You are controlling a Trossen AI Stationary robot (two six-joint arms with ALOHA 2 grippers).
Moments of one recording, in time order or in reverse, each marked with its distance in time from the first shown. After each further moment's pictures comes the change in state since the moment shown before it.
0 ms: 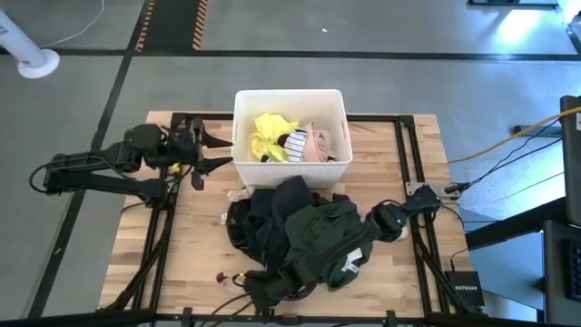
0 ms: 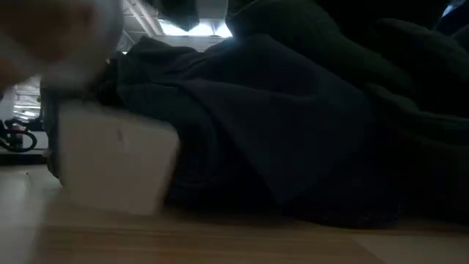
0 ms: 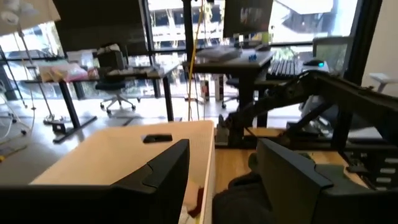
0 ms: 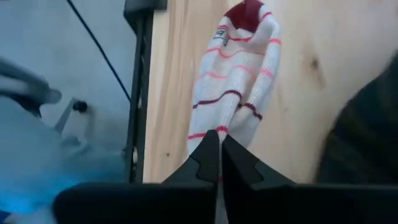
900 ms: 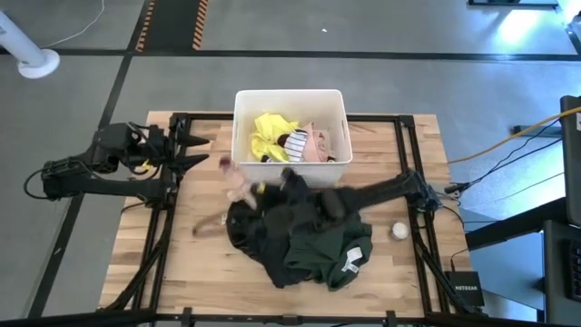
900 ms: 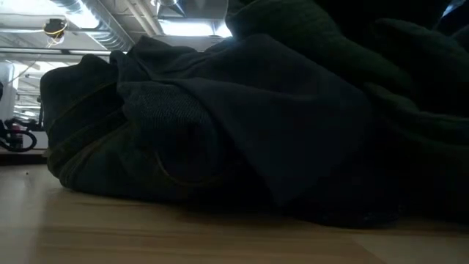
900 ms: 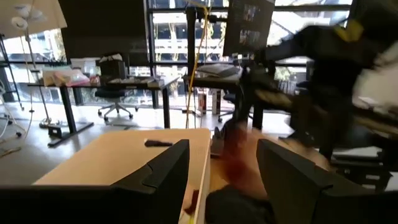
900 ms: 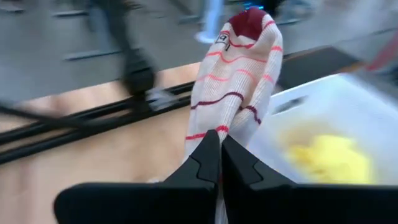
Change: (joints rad) left arm 0.000 -0.169 0.000 -0.134 0.000 -0.057; right arm -0.195 -0.387 0.001 -0.142 0.558 -0.132
